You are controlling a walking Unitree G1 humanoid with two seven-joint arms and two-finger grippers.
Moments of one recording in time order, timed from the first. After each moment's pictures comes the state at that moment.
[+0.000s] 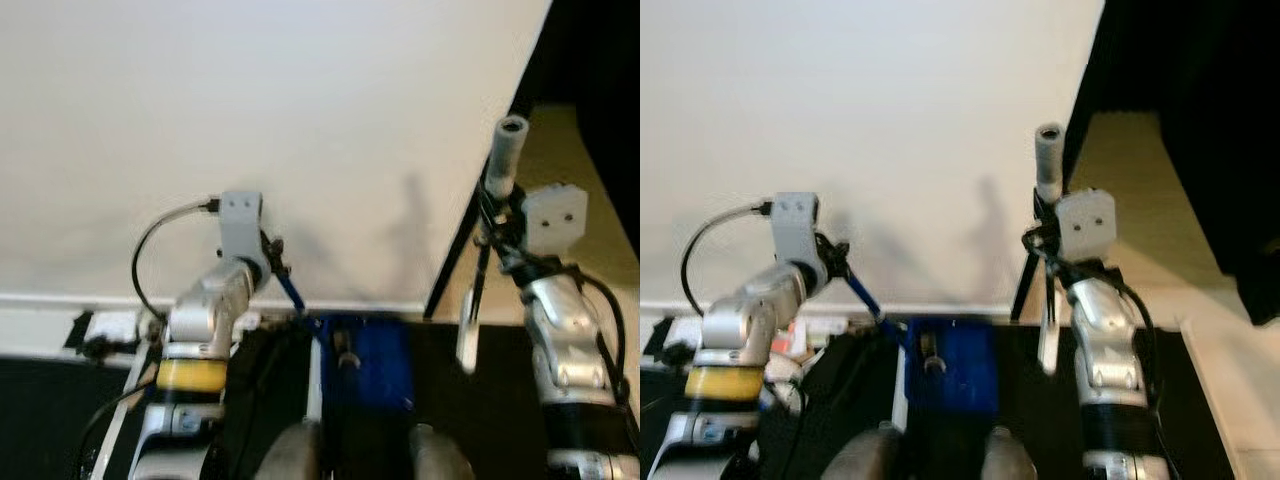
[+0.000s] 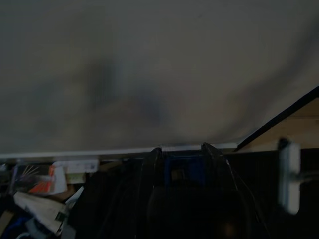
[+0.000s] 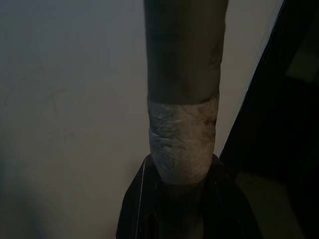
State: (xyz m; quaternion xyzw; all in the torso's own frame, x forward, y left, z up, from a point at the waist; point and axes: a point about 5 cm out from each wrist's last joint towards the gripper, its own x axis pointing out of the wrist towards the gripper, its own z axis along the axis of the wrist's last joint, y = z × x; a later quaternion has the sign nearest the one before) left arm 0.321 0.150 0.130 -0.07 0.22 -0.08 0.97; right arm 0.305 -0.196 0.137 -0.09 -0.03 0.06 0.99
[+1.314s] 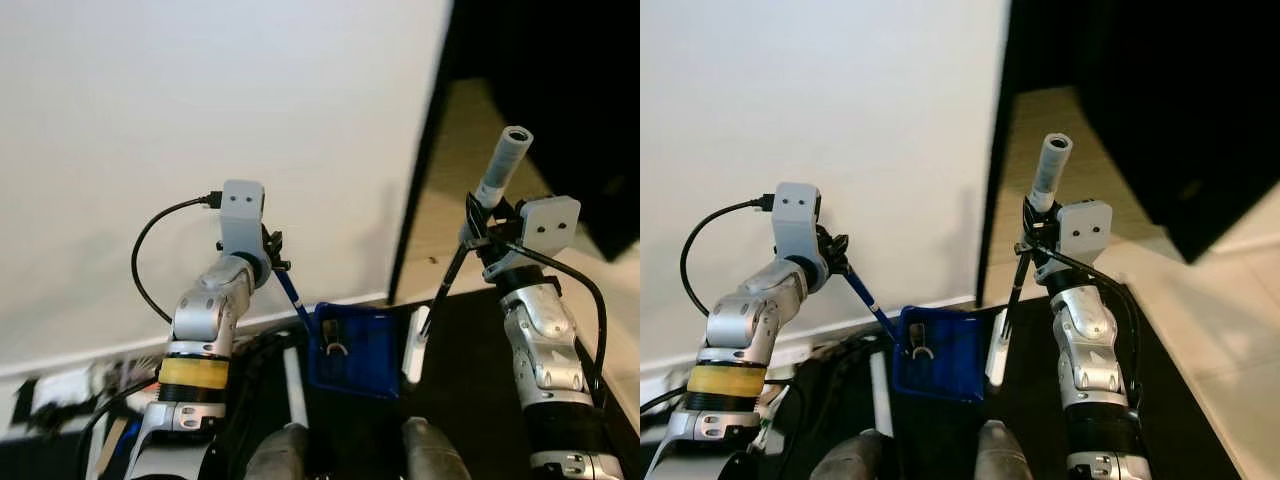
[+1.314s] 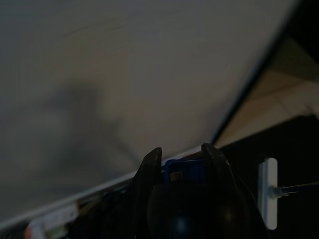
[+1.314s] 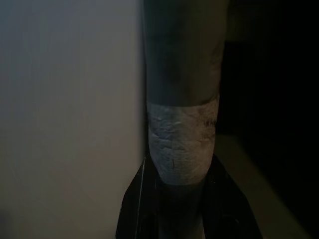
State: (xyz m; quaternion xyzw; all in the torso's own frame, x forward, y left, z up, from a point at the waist) left arm 0.325 0.148 0.128 -0.04 0.20 -0.08 0.98; right arm 0.305 -0.193 0.123 -0.01 -0.02 0.05 1.00
